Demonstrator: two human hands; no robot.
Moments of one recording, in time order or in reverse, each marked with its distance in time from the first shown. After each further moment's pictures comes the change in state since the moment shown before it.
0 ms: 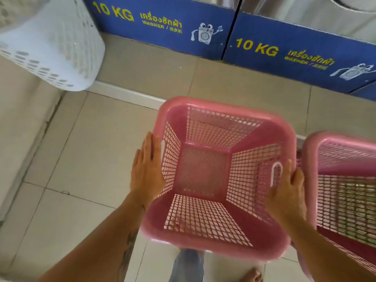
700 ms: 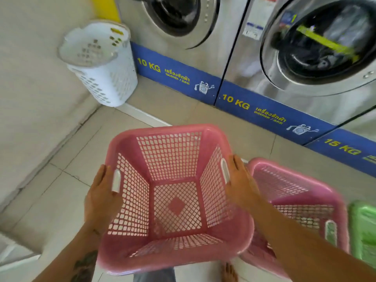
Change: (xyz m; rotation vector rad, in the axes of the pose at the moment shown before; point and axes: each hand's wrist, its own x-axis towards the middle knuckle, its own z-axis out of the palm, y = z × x) left_hand -0.233 0.071 -0.129 -0.215 0.309 -0.468; right_hand -0.065 0.005 -0.154 -0.051 -0.086 -0.658
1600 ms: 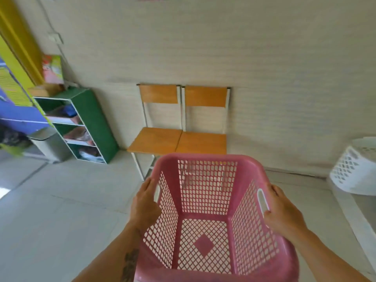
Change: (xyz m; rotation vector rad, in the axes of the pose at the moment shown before) left_hand -0.677 -0.192 -0.211 -0.142 0.766 -0.845; right_hand -0.446 -0.315 0.017 -0.225 -0.220 -1.157
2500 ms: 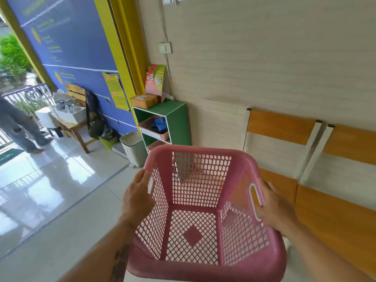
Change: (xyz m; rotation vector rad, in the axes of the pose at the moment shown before) left_hand 0.360 -0.420 -0.242 0.277 0.234 -0.295; right_hand 0.393 -0.549 0.177 0.109 -0.118 -0.436
